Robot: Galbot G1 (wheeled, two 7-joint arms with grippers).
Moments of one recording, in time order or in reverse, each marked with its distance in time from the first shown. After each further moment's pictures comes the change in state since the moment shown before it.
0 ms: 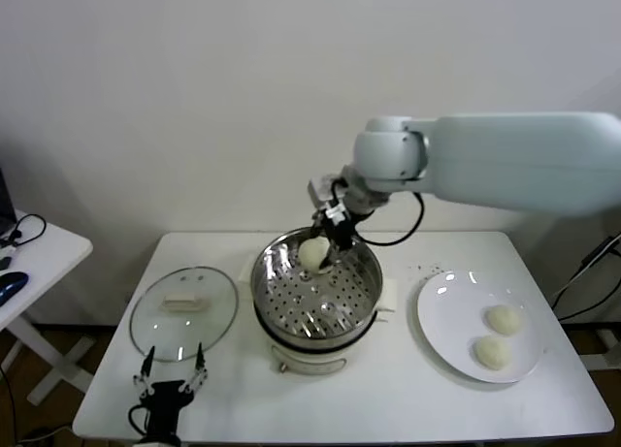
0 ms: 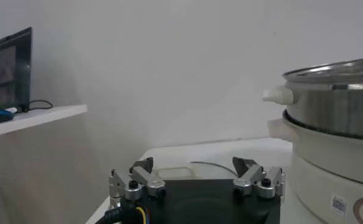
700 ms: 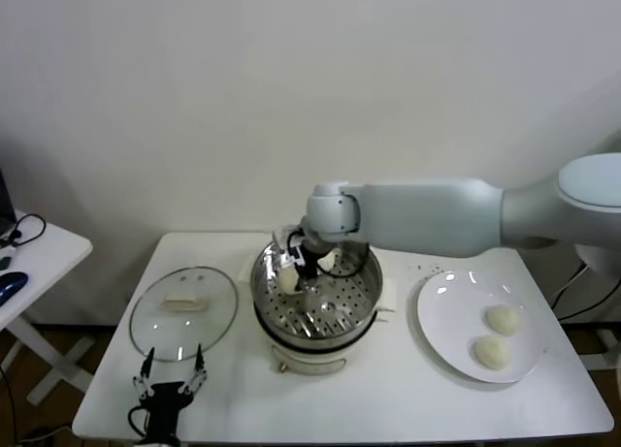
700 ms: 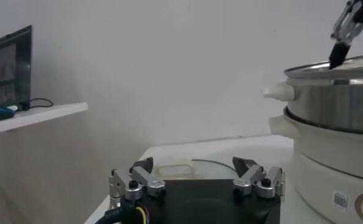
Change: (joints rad) left arm 0.000 0.001 -0.005 0.010 -0.001 -0.010 -0.002; right arm -0.318 0.178 0.083 -0.223 -0.167 -0.039 0.096
